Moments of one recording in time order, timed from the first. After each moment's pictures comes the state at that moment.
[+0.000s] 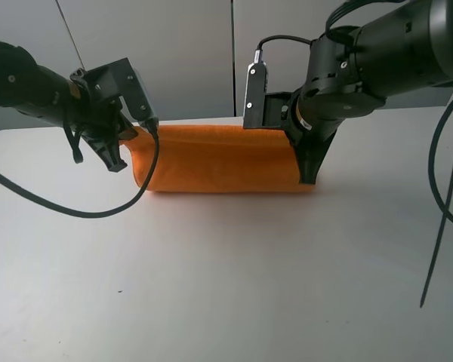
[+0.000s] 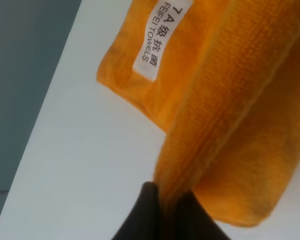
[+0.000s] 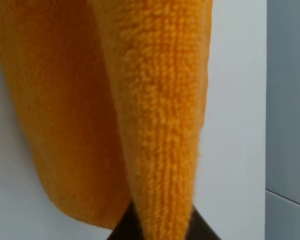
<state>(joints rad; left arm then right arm) -0.36 1.72 -0.99 0.11 0.20 0.72 0.67 1.79 -1.04 -0.92 0.63 -0.03</state>
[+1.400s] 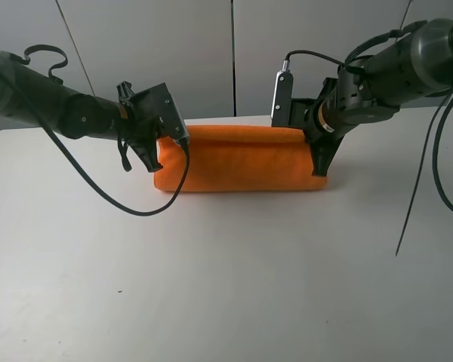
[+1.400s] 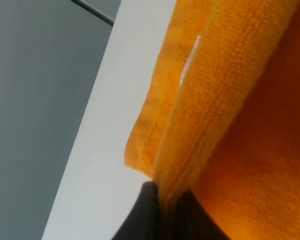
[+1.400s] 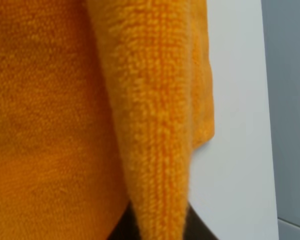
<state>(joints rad) -0.36 2.03 -1.12 0.16 -0.15 0.76 0.42 1.96 -1.07 -1.16 0.33 0.10</state>
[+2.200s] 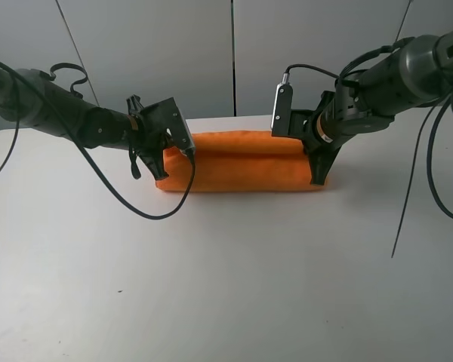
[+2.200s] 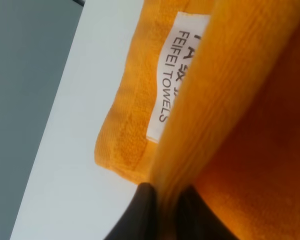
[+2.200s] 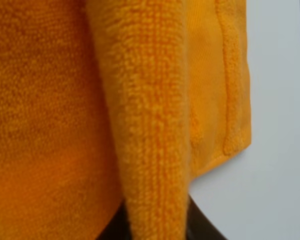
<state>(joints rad) -0.36 2.13 -1.17 0.16 -0.16 0.76 0.41 2.02 -1.07 -1.17 0.28 0.12</state>
